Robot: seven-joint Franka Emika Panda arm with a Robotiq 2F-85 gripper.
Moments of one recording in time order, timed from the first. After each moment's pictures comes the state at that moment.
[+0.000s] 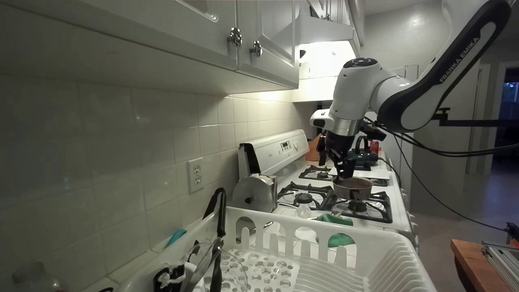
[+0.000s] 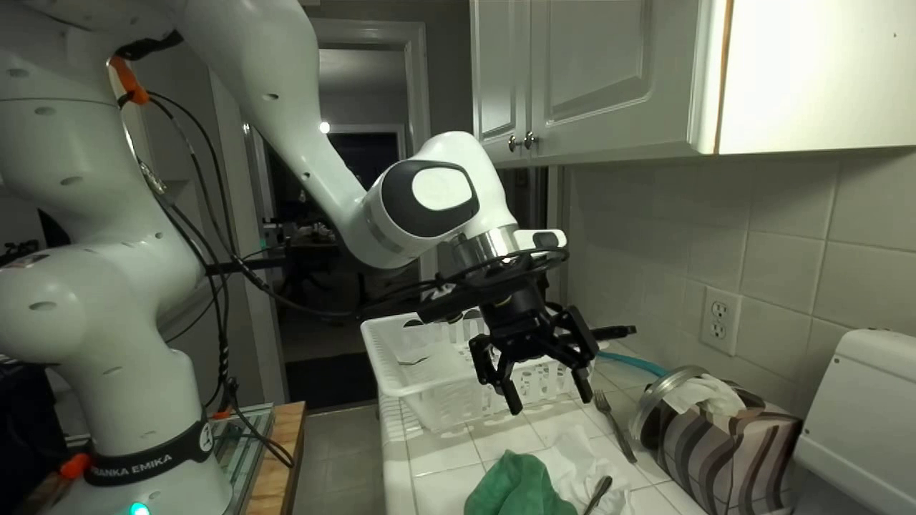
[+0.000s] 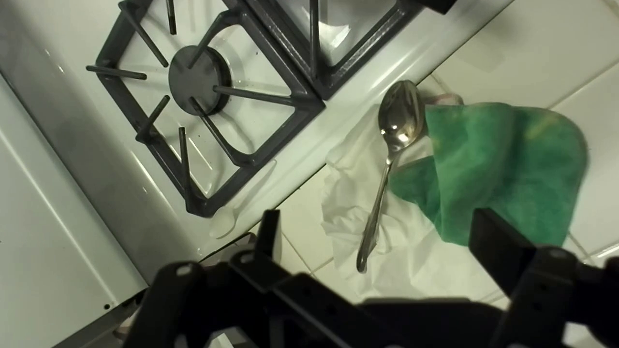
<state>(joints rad) -0.13 -0.11 -0.15 -2.56 -0.84 2.70 -0.35</state>
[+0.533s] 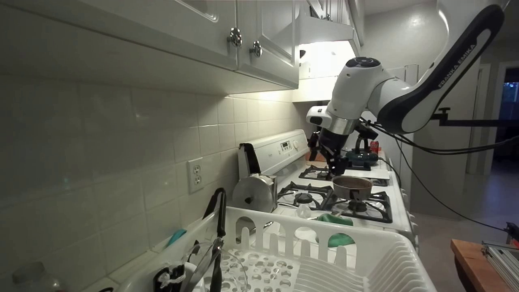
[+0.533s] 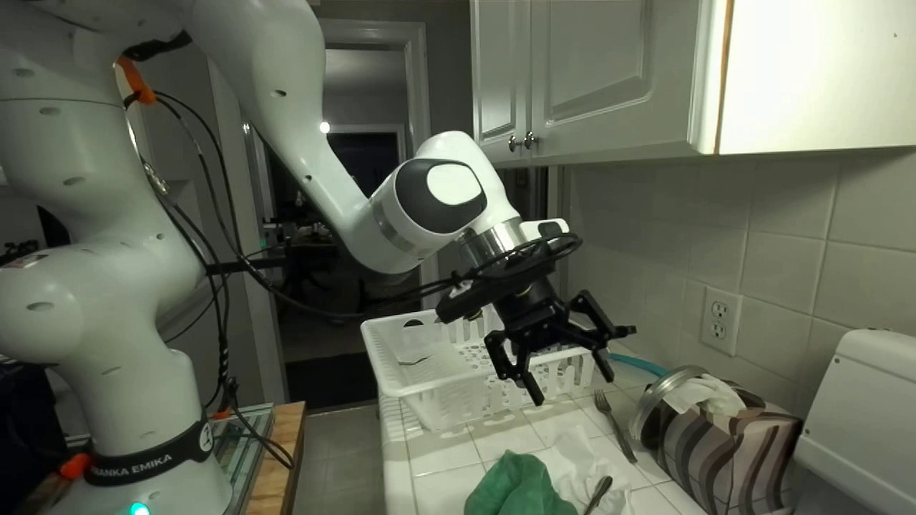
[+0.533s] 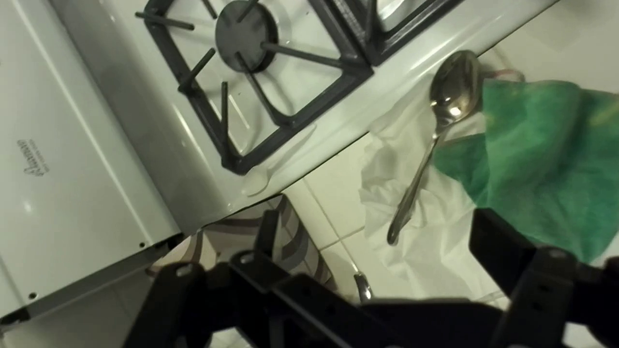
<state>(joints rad) -0.15 -0.07 -0.15 -2.52 -1.00 2.81 -0.31</state>
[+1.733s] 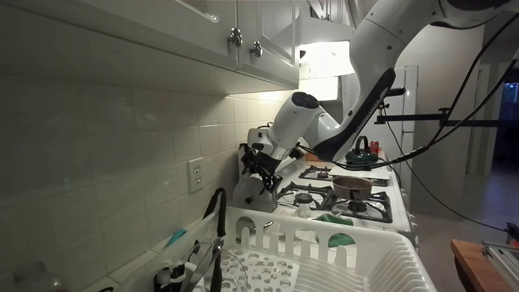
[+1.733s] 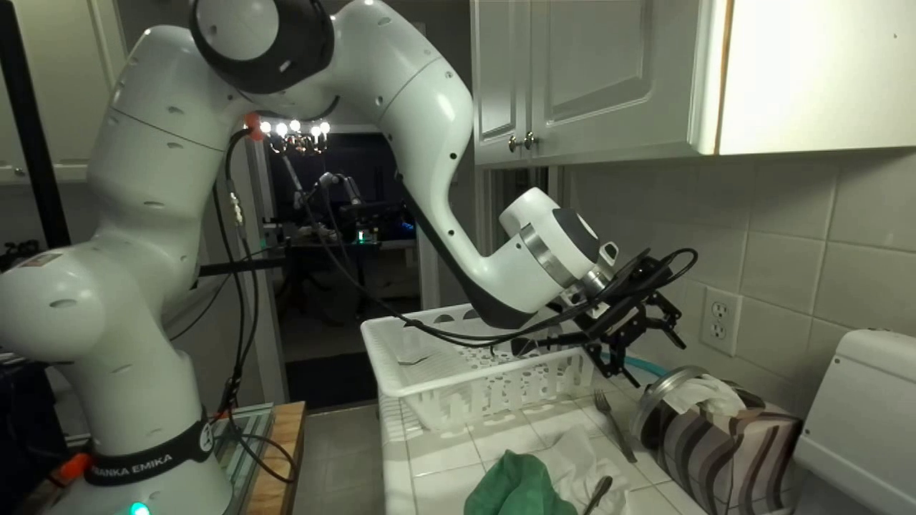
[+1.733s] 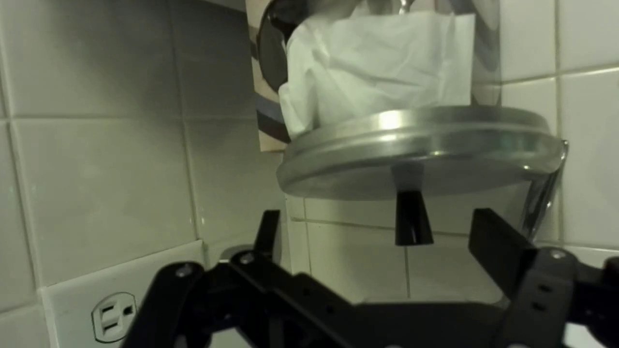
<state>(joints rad) -0.03 0.47 -0.15 -1.95 -1.33 3.04 -0.24</state>
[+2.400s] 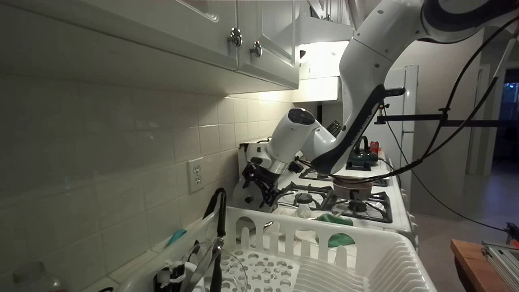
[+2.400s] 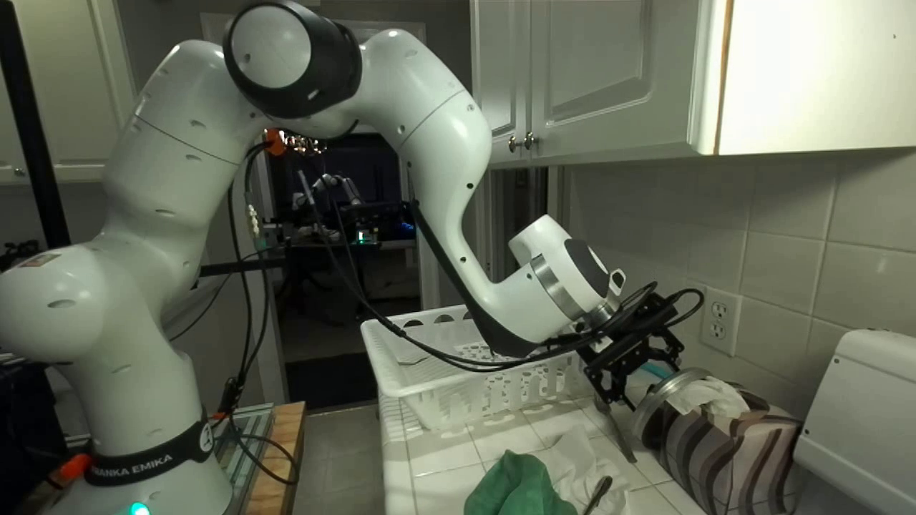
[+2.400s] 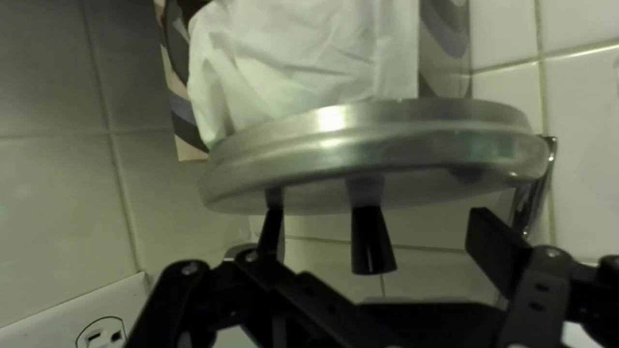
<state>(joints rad) -0.04 0.57 -0.16 -1.90 -1.32 3.07 -0.19</state>
